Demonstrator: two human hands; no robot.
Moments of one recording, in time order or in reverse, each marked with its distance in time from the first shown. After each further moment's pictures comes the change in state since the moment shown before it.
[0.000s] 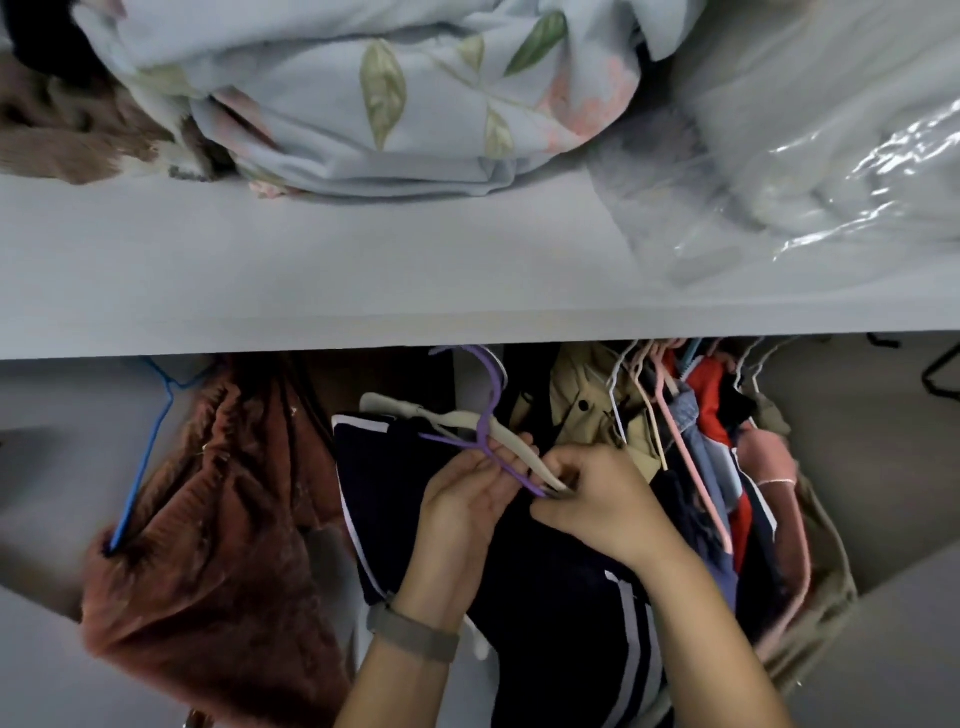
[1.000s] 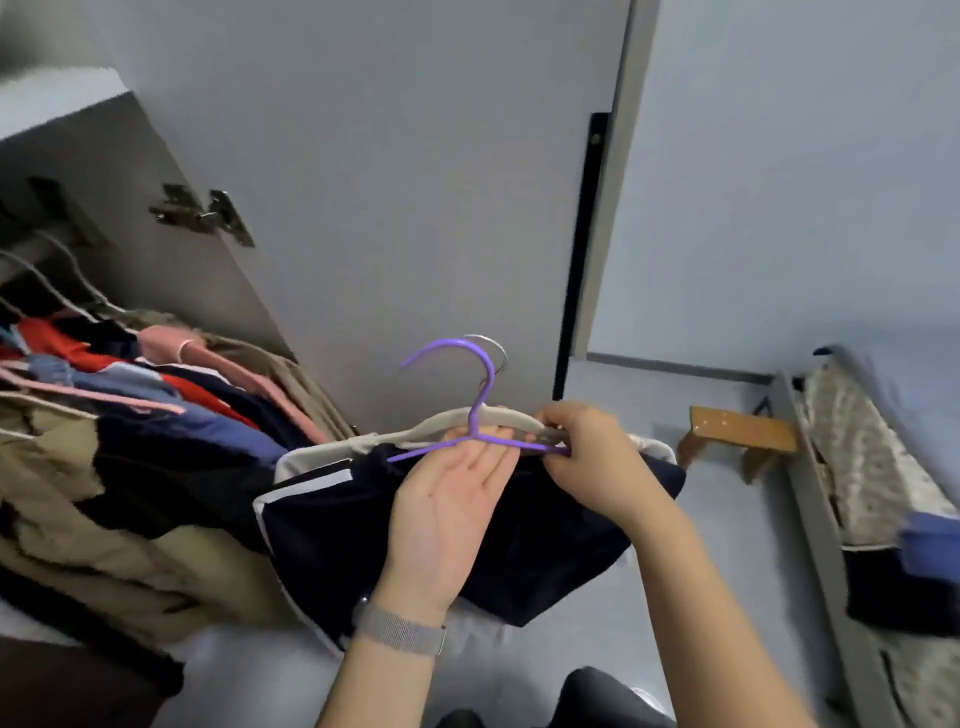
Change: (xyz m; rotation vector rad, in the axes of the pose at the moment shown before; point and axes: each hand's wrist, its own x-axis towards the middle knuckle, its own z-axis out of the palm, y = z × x) left_hand -0.282 -0.164 0.104 0.065 -0.816 -1.065; right_hand -0.457 0.037 -0.015 -0.190 0.926 0.846
